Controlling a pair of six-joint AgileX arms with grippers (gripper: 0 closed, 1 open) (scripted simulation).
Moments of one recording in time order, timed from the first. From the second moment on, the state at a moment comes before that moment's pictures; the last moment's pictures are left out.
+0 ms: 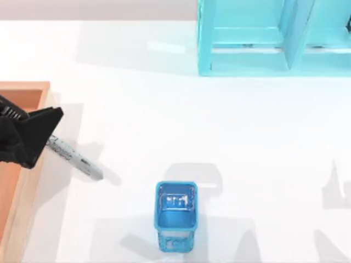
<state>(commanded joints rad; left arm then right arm) -0.03 0.68 0.37 0.08 0.69 -0.42 0.00 0.00 0.00 0.00 0.00 0.00</state>
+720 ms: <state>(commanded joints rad) 0.25 1.15 0.79 -0.52 0.89 0.34 0.00 0.00 0.00 0.00 0.00 0.00</state>
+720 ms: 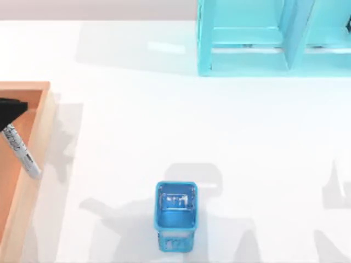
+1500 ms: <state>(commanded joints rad) 0.61 1.73 1.44 -1.48 1.04 1.76 0.00 0.00 0.00 0.00 0.00 0.00</state>
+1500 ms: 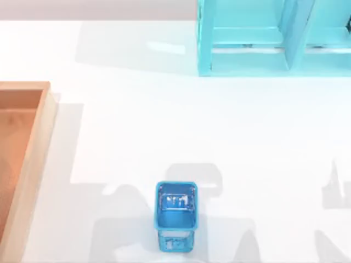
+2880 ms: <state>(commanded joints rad) 0.58 1.82 1.37 -1.44 1.09 1.94 0.00 0.00 0.00 0.00 0.00 0.00</state>
